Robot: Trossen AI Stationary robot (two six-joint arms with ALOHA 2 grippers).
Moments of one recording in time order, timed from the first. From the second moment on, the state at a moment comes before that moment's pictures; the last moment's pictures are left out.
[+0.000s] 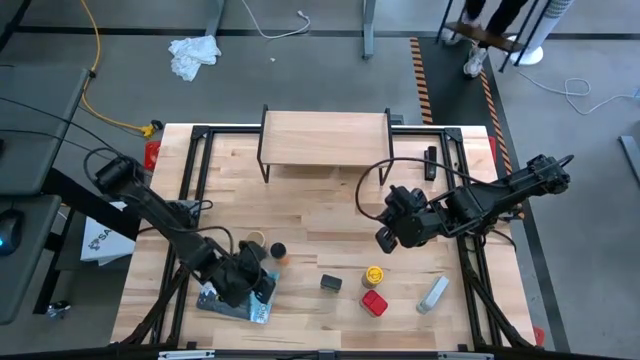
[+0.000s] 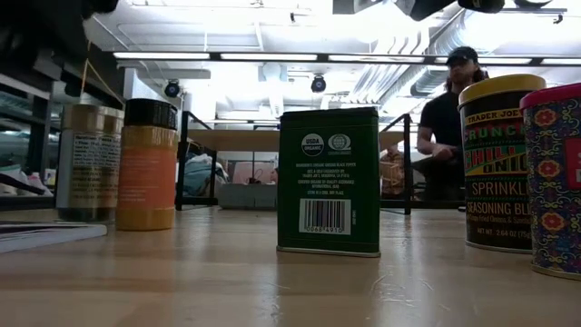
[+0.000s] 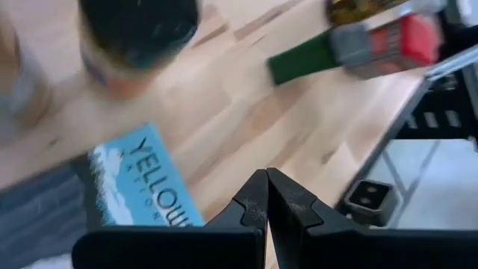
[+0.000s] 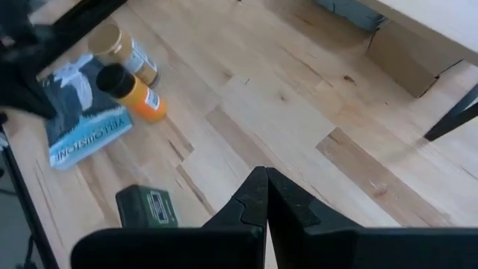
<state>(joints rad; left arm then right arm) -0.72 1.45 0.97 -0.50 -0.42 -1.60 0.40 1.35 1.33 -1.02 0.50 1.03</state>
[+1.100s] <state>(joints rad) -0.52 0.89 0.97 -0.82 -0.63 -1.06 0.68 1.34 1.33 -1.56 0.46 1.68</state>
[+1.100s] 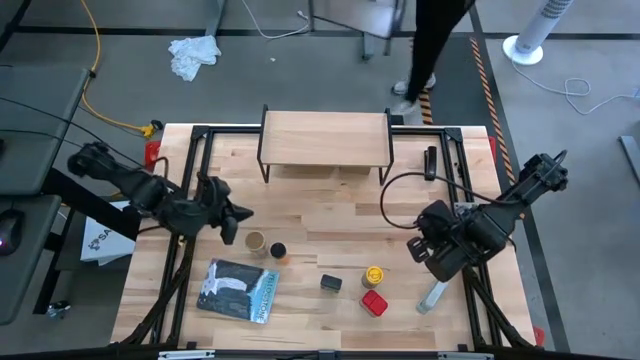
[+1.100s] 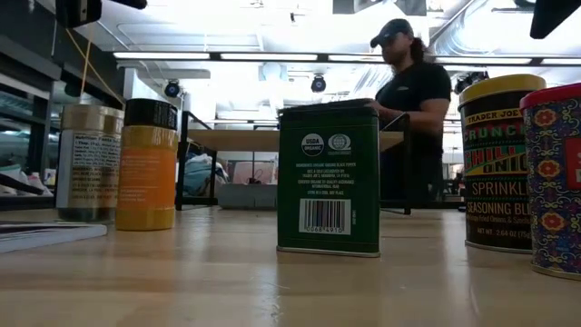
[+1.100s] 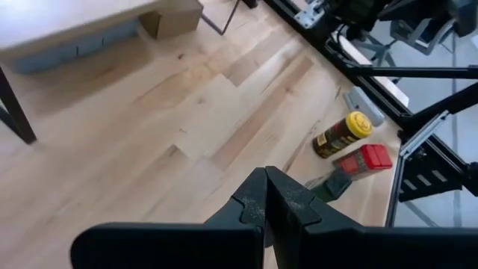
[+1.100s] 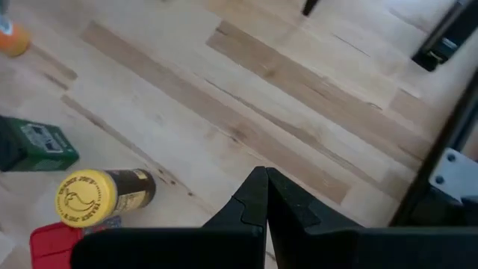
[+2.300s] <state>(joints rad) -0.50 0.68 0.86 -0.91 -0.60 -1.04 0.58 1.33 1.33 -1.43 0.47 1.64</state>
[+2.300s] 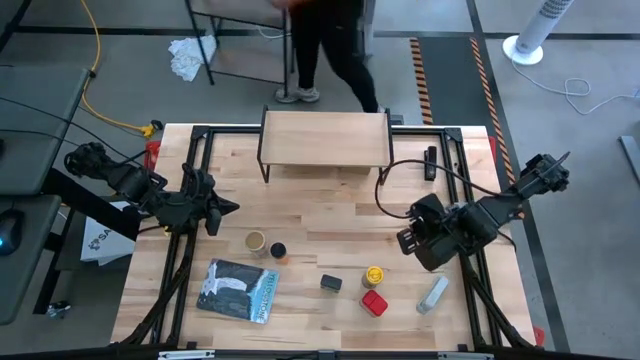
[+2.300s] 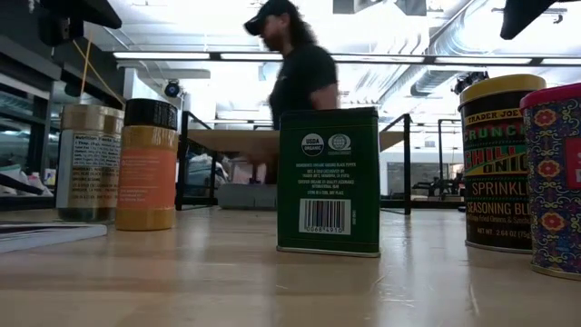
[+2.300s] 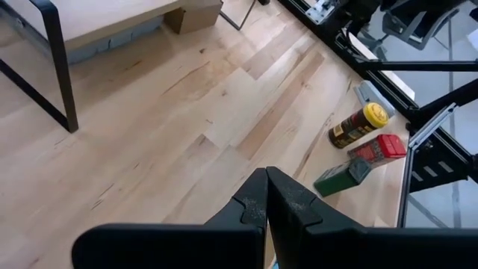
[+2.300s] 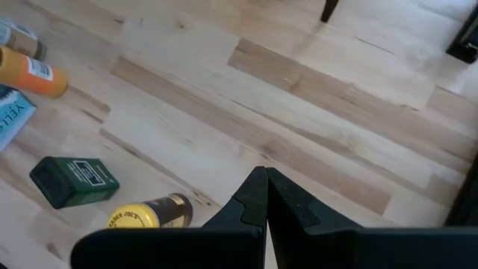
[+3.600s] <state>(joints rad) -0.49 0.69 0.86 -0.78 -0.53 -0.89 0.23 1.33 1.33 -1.14 0.36 1.02</state>
